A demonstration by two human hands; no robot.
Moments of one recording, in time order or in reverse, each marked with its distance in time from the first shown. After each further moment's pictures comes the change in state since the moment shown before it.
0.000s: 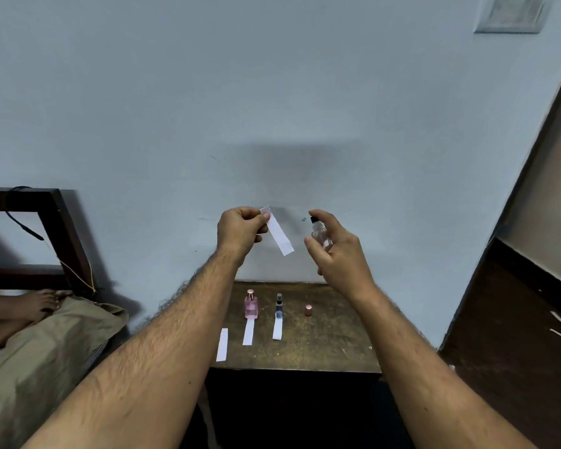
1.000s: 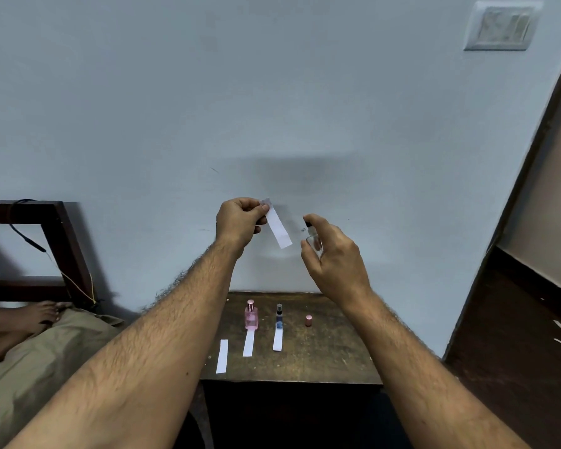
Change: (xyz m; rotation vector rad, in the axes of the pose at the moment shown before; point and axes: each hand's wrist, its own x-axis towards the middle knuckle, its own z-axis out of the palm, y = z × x) left_hand 0.006 0.038 0.000 -0.018 -0.012 0.076; right_hand -0.003 -0.028 -0.003 -0.315 0.092 -0.214
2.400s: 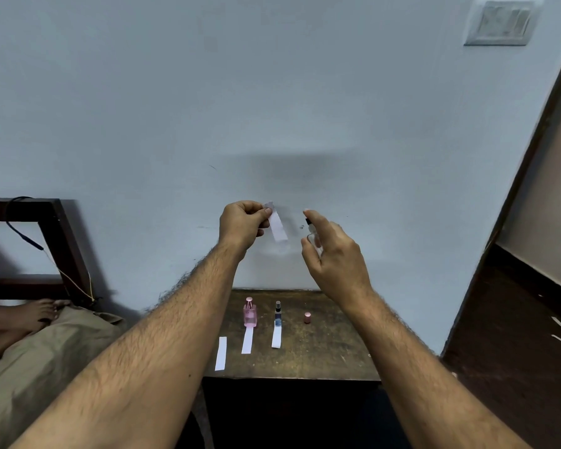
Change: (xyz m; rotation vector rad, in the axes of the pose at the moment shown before) left_hand -0.001 -0.012 0.008 0.032 -0.013 -0.025; right_hand -0.003 0.006 0.001 -0.043 0.005 -0.013
